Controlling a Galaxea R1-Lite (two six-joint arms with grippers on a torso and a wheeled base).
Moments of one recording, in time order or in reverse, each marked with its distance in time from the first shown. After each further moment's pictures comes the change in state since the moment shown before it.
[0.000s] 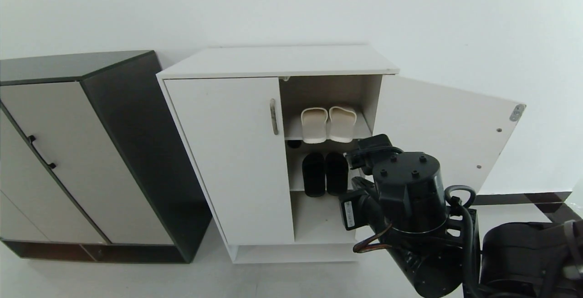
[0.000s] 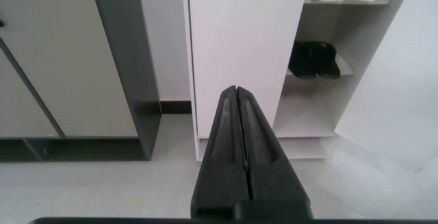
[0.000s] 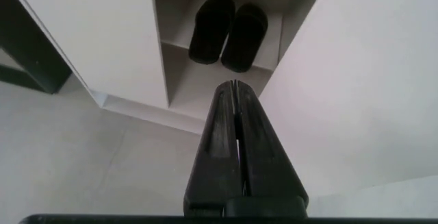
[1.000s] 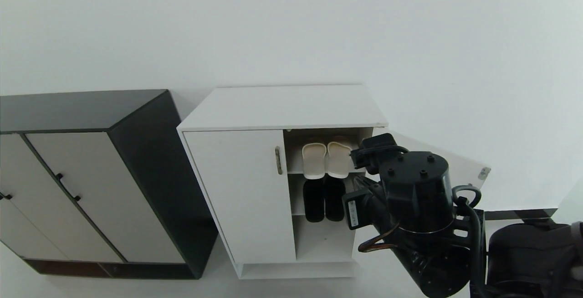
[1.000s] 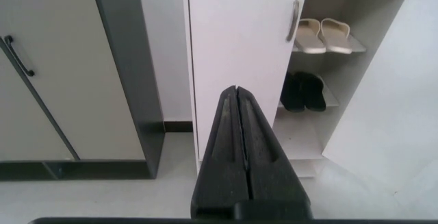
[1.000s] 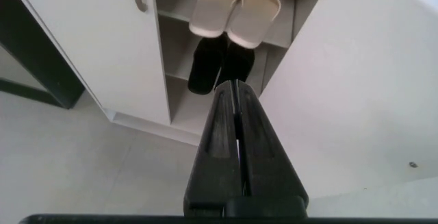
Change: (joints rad) left arm 0.000 0.000 0.000 0.000 0.000 0.000; right arm 0.000 -0.013 0.020 -0.019 0.000 -0.012
